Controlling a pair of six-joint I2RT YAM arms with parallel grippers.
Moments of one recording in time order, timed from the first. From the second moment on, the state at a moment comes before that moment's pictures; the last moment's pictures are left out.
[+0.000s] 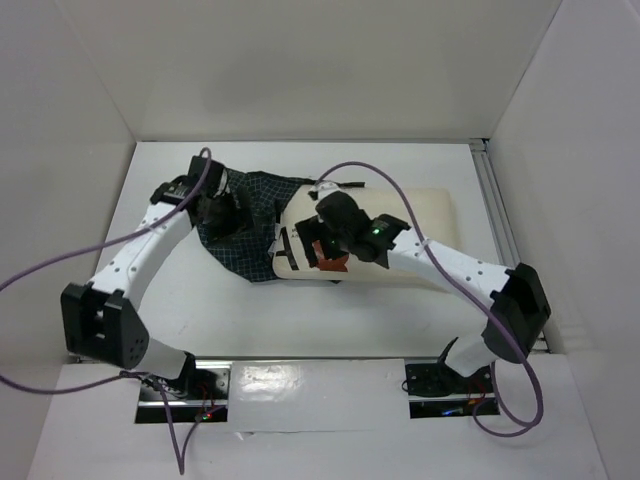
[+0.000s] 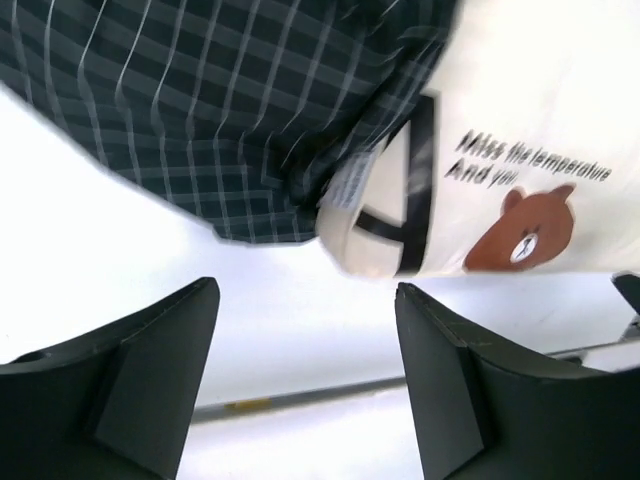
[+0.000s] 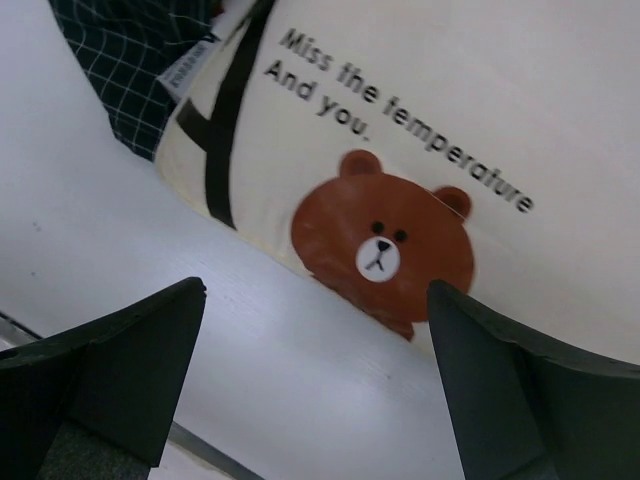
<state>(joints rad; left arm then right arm) -0.24 1.48 1.33 -0.90 0.15 -0.57 0.83 1.48 1.23 -0.54 0.18 0.33</state>
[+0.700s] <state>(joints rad) -0.28 1.31 0.63 -0.32 0.44 -0.92 0.76 1.75 1.33 -0.41 0.01 0.23</state>
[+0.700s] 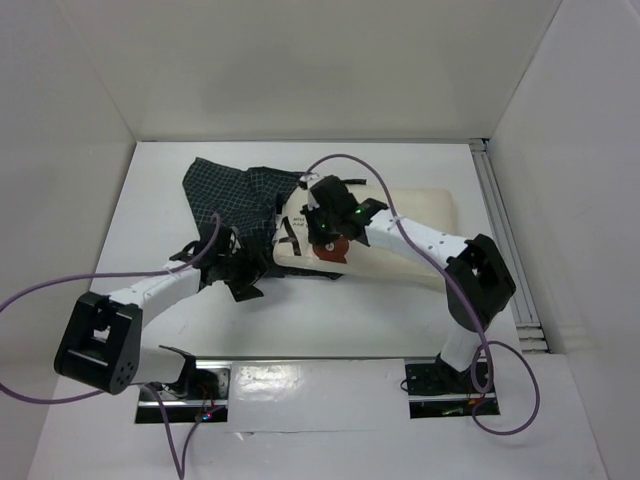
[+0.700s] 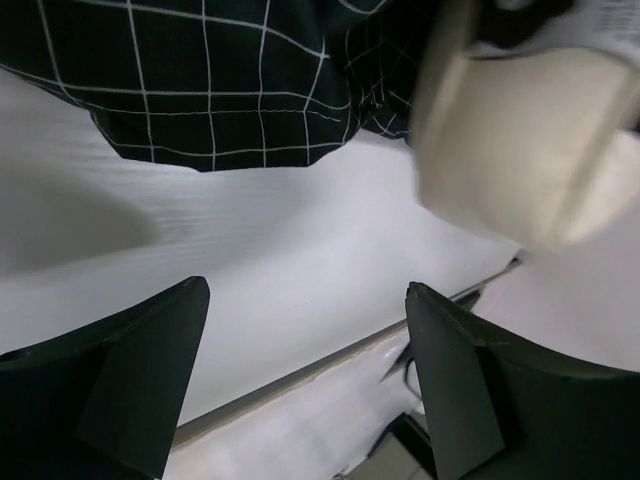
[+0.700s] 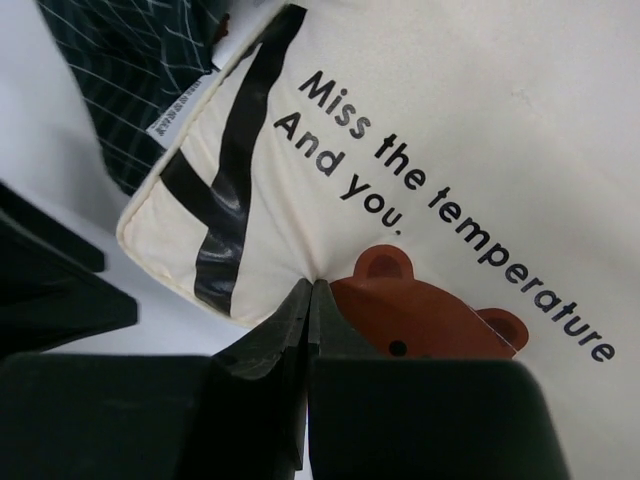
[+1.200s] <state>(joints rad) -0.33 1.53 0.65 0.00 0.34 -1.11 0.60 1.71 1.34 -0.38 -0.23 0.26</state>
